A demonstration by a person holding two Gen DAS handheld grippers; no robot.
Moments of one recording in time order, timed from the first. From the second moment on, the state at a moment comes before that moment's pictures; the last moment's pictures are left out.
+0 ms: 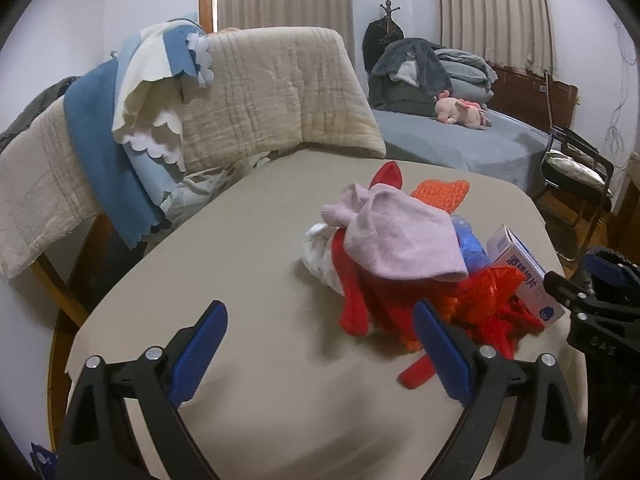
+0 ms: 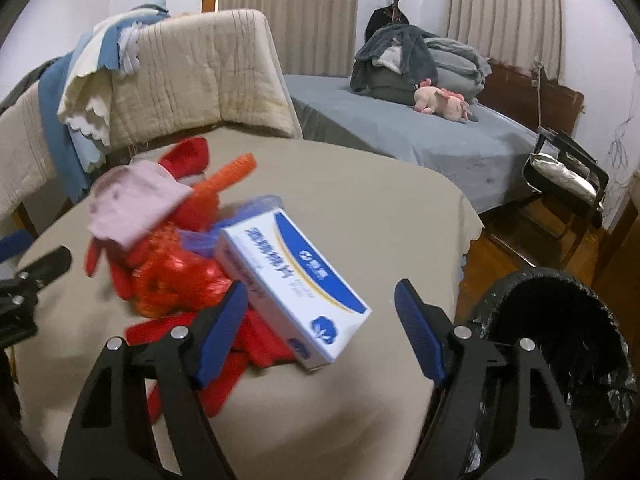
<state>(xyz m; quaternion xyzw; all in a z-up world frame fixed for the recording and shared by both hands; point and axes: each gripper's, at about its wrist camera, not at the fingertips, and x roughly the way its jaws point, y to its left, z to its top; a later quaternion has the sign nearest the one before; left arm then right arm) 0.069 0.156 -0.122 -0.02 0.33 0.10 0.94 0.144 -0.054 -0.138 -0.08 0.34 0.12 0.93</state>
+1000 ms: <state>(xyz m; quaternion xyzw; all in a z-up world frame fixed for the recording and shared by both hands) 0.098 0.140 -0.133 -0.01 0.34 0.10 0.94 0.160 -0.054 -0.162 -0.04 0.41 0.23 0.88</state>
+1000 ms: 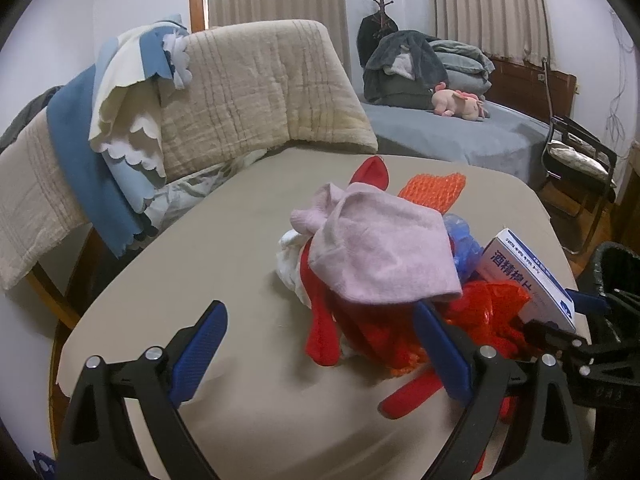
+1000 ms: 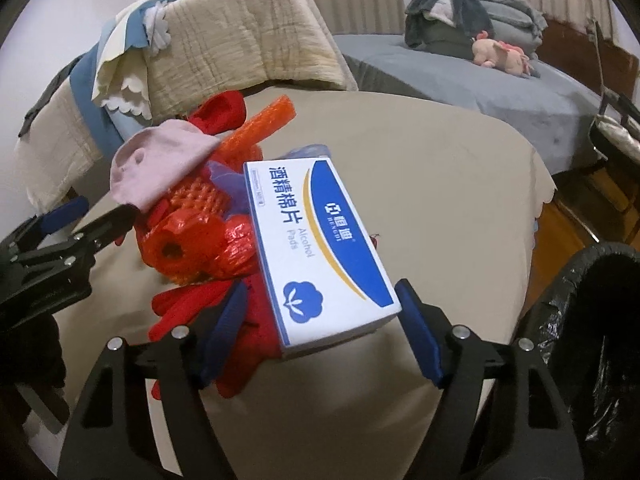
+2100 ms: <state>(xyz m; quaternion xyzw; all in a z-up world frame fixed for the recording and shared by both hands) 0.091 0.077 -0.118 0.01 0.31 0.01 0.95 0.136 -0.108 -0.116 0.02 0.36 0.15 0.92</state>
